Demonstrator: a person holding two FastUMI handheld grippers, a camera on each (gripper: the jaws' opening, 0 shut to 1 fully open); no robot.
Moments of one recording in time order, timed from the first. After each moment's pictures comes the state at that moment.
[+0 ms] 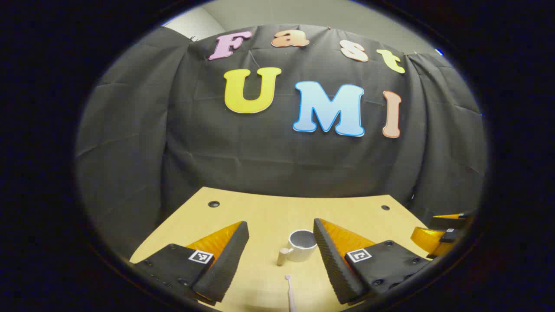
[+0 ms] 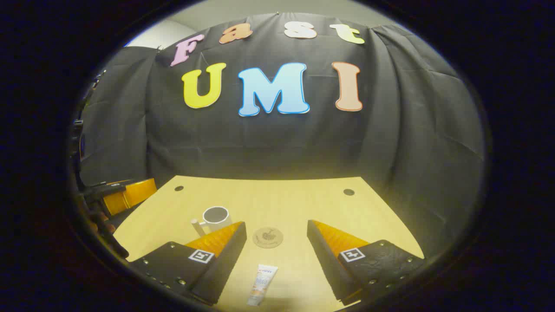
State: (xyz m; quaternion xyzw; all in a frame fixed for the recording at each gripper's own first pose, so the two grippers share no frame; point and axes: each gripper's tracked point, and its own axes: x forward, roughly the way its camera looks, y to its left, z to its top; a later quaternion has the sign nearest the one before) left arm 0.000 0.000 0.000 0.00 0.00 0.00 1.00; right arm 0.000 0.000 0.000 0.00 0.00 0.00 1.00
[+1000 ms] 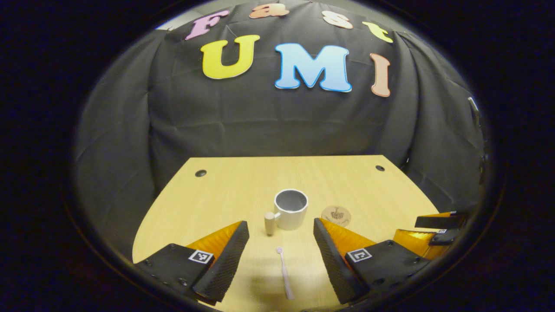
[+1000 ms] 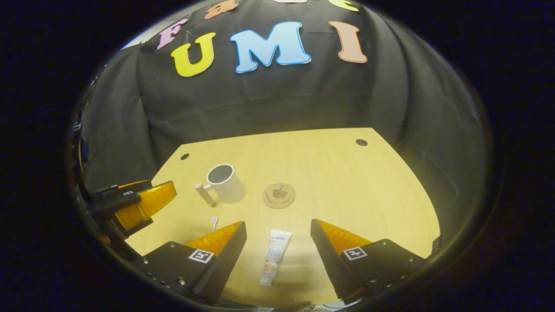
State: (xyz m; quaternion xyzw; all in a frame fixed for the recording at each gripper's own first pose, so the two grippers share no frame) left arm 0.012 -0.031 -0.099 0.03 0.14 -0.03 0.99; right arm 0.004 0.008 -0.073 0.04 0.16 0.03 0.99
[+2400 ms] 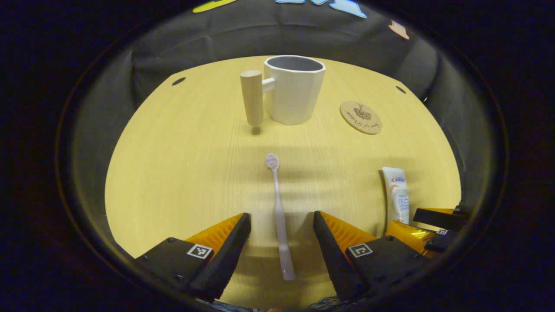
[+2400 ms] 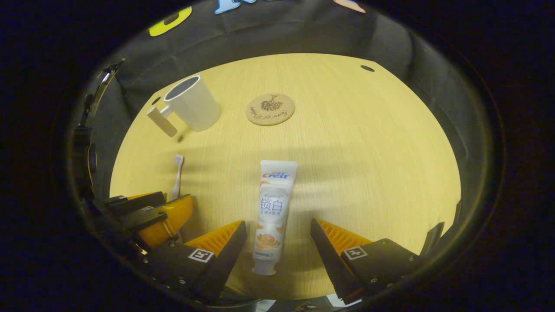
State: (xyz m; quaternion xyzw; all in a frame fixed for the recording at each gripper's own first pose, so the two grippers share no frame) left arm 0.042 -0.005 -0.347 0.03 0.41 0.00 0.91; right arm 0.027 0.027 -0.233 0.06 0.37 0.00 0.93
